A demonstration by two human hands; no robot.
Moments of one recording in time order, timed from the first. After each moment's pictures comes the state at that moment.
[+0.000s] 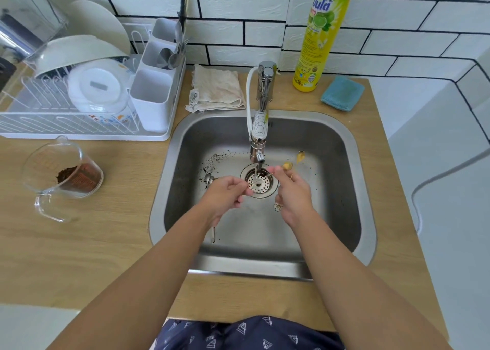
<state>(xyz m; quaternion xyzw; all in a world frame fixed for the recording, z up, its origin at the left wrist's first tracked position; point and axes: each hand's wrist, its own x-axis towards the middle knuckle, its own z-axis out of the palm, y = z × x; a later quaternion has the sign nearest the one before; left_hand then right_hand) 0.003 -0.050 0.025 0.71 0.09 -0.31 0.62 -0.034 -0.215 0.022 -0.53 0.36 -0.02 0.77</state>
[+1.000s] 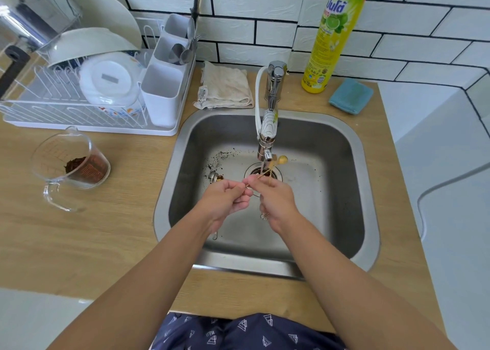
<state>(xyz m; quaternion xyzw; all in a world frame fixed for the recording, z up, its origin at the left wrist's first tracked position) -0.018 -0.043 0.049 0.62 0.18 -0.29 0.71 -0.039 -0.177 0.026 -0.57 0.32 0.08 0.75</state>
